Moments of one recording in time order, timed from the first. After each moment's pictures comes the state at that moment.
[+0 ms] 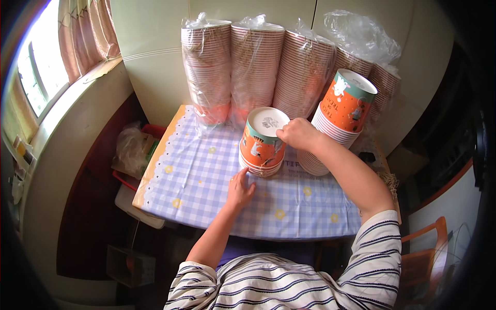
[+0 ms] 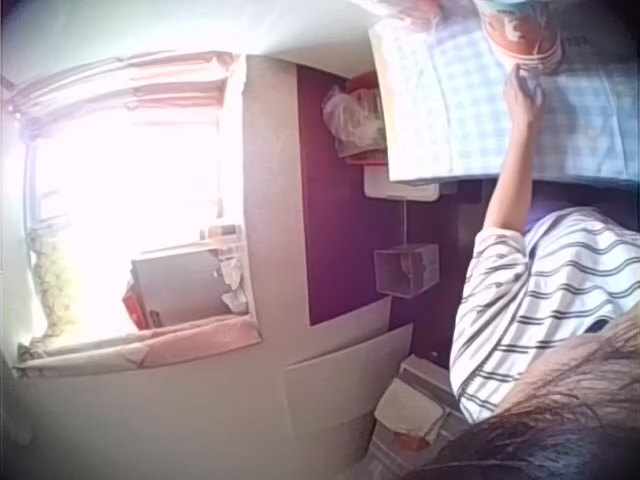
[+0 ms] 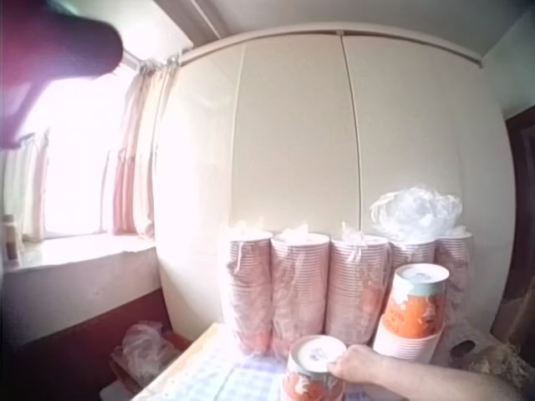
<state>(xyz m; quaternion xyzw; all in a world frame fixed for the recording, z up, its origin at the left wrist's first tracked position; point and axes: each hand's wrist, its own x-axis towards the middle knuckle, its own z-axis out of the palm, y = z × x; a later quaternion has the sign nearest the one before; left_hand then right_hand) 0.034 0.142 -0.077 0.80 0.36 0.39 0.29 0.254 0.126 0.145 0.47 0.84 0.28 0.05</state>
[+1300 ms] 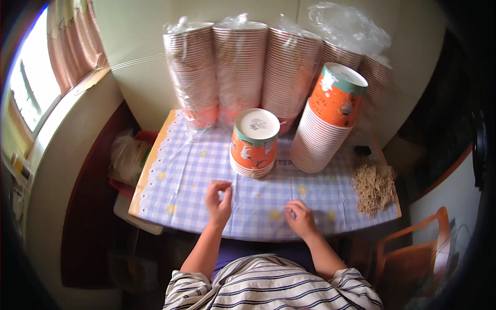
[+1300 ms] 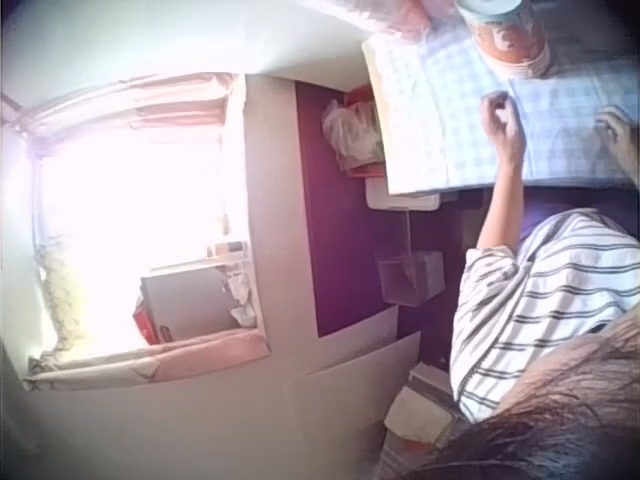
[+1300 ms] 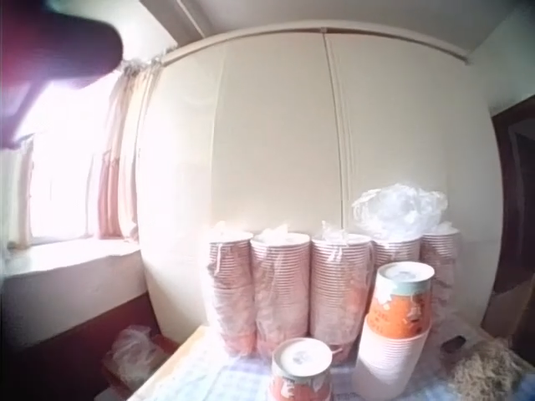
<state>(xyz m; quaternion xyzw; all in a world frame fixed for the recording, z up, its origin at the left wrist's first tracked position) -0.002 0.106 -0.011 0.62 0.26 0.61 0.41 0.197 -0.069 -0.037 0.69 0.58 -0.06 -0.43</state>
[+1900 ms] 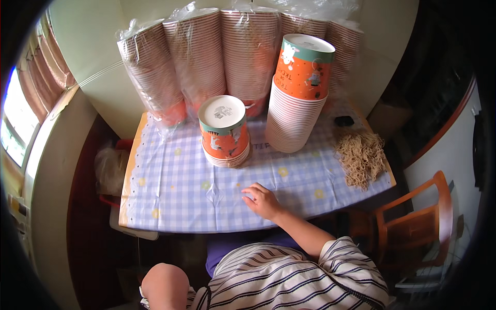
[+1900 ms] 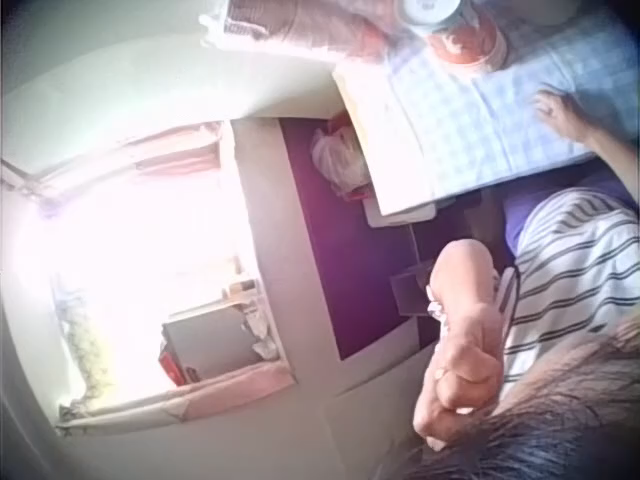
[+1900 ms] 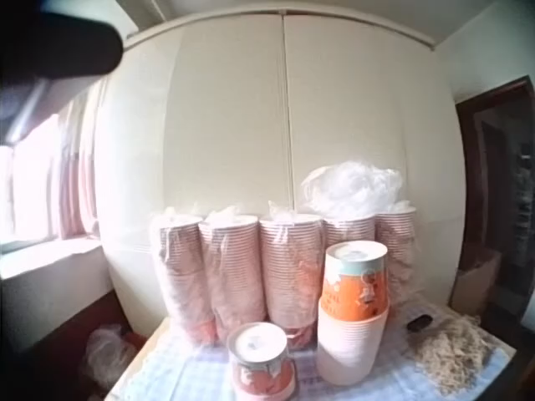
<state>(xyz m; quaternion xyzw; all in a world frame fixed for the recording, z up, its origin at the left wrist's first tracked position) -0.086 -0.045 0.224 0.61 -0.33 0.67 0.27 0.162 -0.022 -0.049 0.65 0.59 -0.12 -0.46</state>
